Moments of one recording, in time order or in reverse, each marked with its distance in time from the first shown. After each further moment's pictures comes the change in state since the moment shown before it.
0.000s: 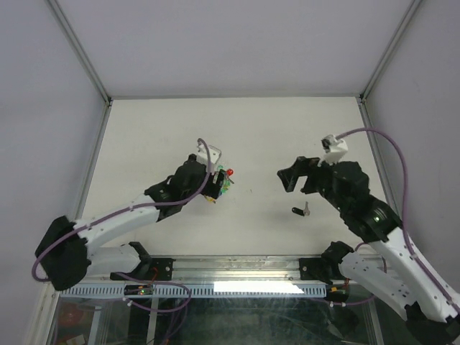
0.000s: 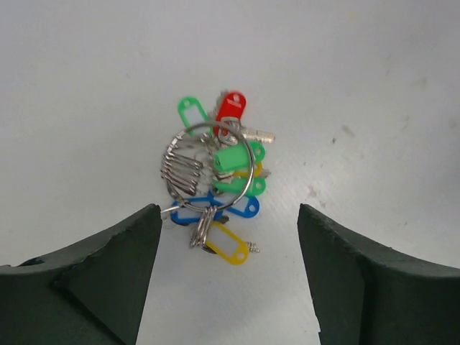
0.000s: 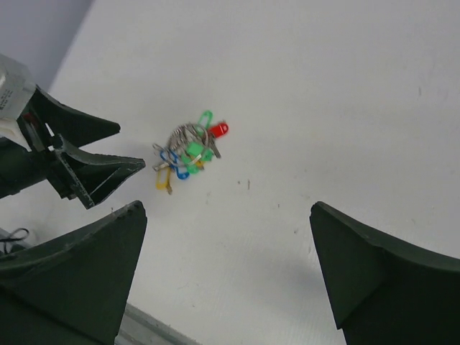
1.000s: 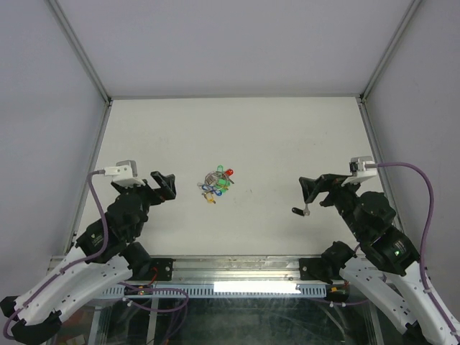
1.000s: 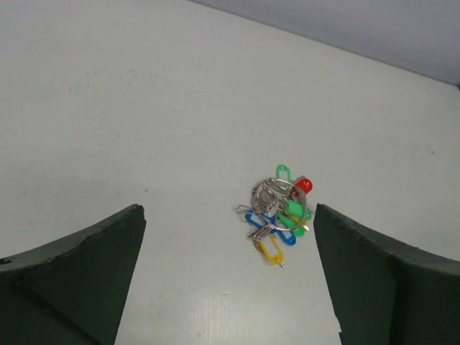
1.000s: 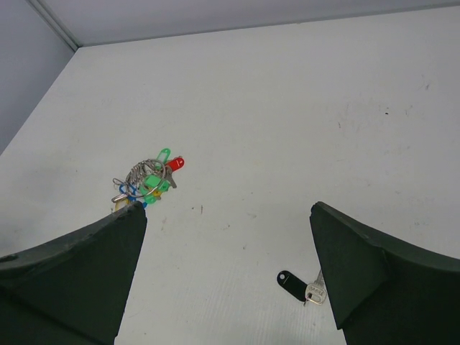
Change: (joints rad) left arm 0.001 -0.913 -0.099 -0.425 -0.491 -0.414; right arm -0.003 -0.404 -0.131 0.007 0.183 -0.112
